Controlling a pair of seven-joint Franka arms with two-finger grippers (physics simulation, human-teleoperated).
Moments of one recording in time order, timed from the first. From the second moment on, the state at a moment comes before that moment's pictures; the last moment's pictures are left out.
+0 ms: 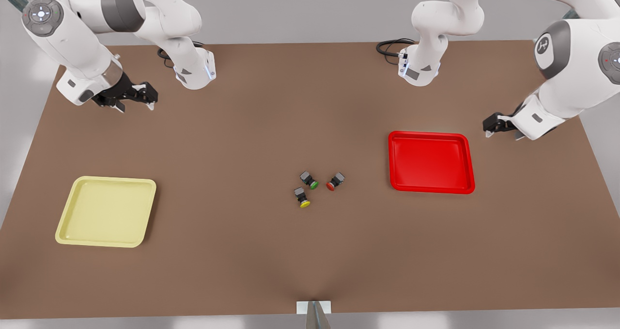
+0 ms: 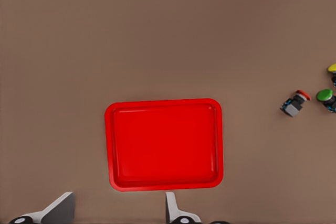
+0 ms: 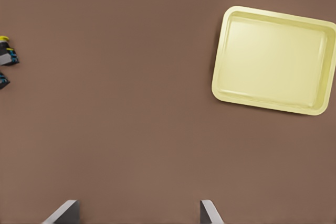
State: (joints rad) left arm -0.14 0.05 0.13 -1.53 0.00 1.50 0.10; right arm 0.10 -0.27 0.03 -1.86 -0.01 1.55 0.04
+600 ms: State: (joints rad) left arm -0.44 0.61 -0.23 -1.55 0.05 2.06 -0.05; right arm 0.33 0.62 0.27 -1.29 -0.04 1.87 0.29
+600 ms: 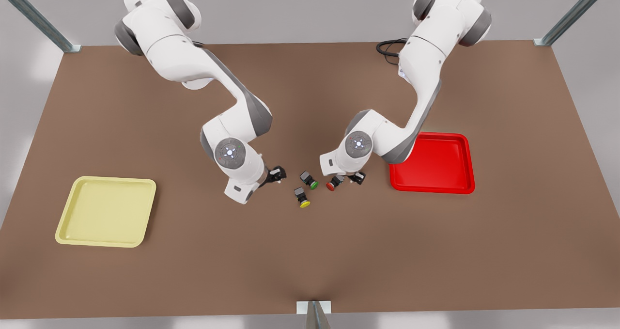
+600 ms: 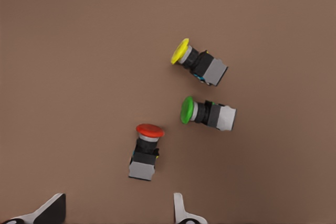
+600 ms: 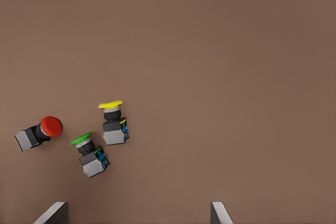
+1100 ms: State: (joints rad) left arm -0.46 0.75 -0.23 -1.57 0.06 2.19 -0.05; right arm 0.38 0.70 0.27 -1.31 -0.04 1.97 0.33
